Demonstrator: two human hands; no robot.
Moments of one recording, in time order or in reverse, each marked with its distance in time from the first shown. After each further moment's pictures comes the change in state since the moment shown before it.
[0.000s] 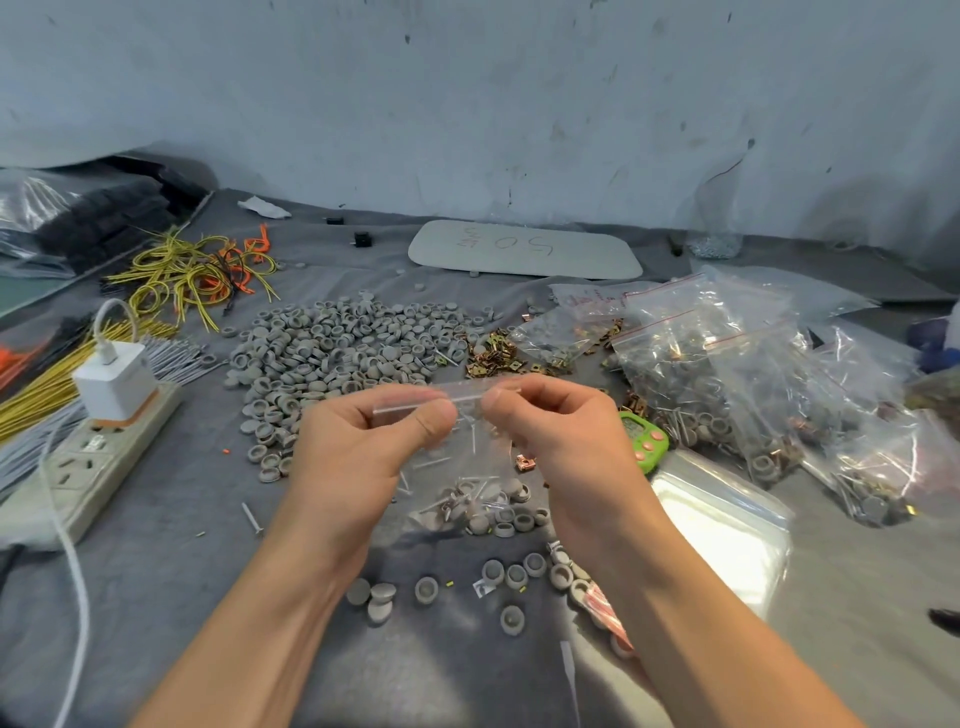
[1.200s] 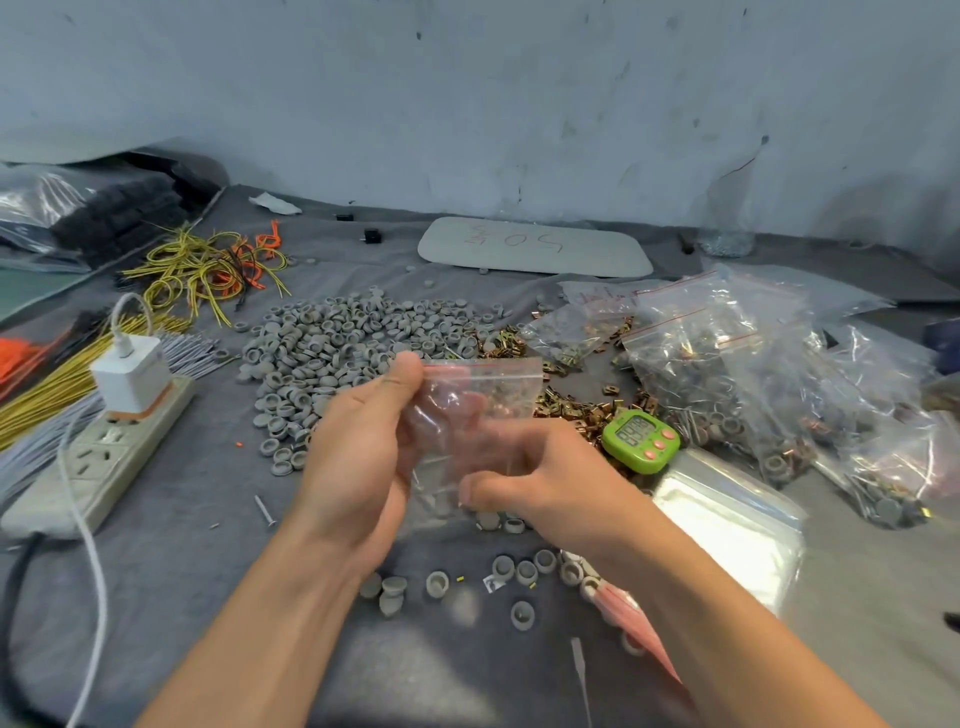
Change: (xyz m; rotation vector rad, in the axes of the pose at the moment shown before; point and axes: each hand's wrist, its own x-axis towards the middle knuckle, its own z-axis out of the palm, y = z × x) left_hand 0.003 0.000 0.006 -0.325 -0.071 -0.091; right_hand -0.002 0.015 -0.014 -0.517 -0.418 0.082
